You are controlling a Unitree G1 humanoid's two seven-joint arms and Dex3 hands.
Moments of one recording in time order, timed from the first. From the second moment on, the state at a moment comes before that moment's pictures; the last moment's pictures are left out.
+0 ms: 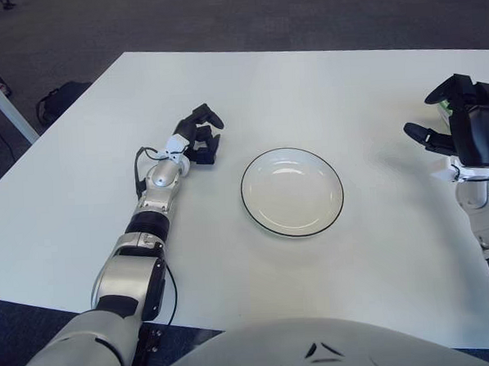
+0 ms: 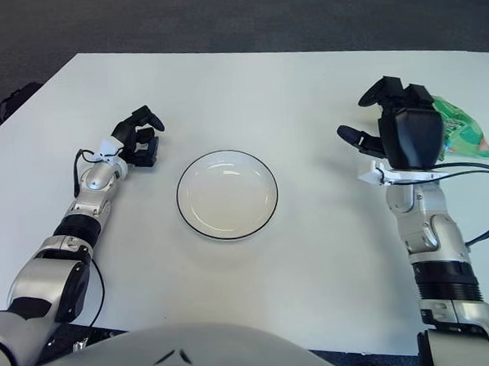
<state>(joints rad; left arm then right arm) -0.55 0.21 -0.03 0.91 0.06 -0.57 -0.17 -0.09 -0.67 -0.16 0.07 -0.76 -0.20 -0.51</state>
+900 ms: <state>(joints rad) -0.56 0.22 -0.04 0.94 0.06 -0.61 -0.16 -0.04 -0.81 -0.29 0.01 -0.84 -0.07 -0.47</state>
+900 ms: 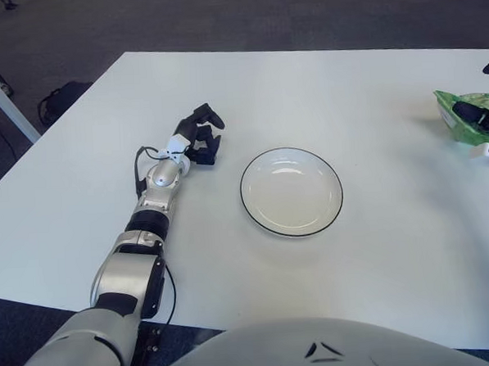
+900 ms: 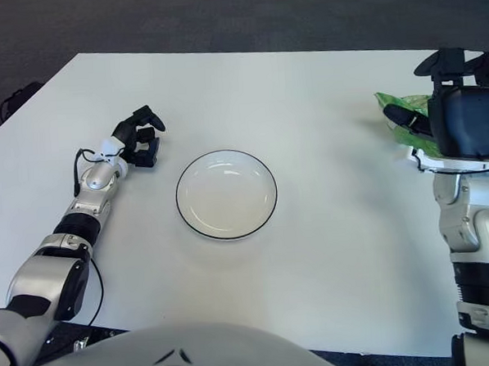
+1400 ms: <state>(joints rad) -0.57 0.24 -0.04 0.96 0.07 -0.63 -0.16 -0.08 -0.89 -0.30 0.31 -0.77 -0.04 -0.44</state>
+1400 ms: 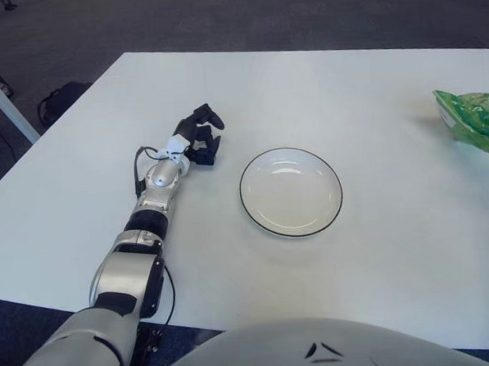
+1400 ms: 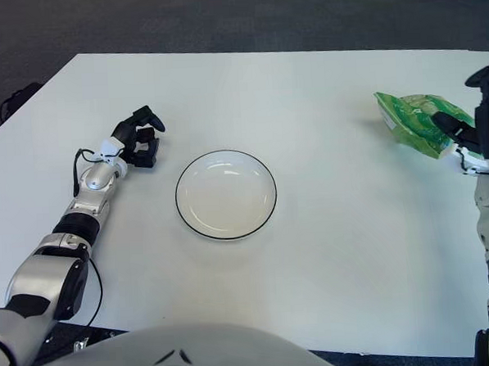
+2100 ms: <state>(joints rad) -0.58 0.24 -0.05 0.99 0.07 -0.65 -0.15 -0.20 -0.89 -0.18 0.48 -0.73 0.09 -0.33</state>
